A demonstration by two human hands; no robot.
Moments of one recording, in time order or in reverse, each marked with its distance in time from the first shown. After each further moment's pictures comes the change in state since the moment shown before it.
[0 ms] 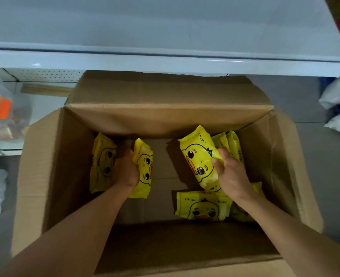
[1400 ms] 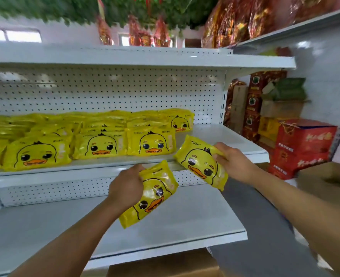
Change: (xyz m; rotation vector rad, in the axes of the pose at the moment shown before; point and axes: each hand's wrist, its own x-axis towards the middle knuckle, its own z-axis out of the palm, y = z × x) left_hand -0.219 0.263 -0.445 0.005 0.500 0.712; right_hand -0.109 -0.242 -0.446 -0.051 0.531 -0.621
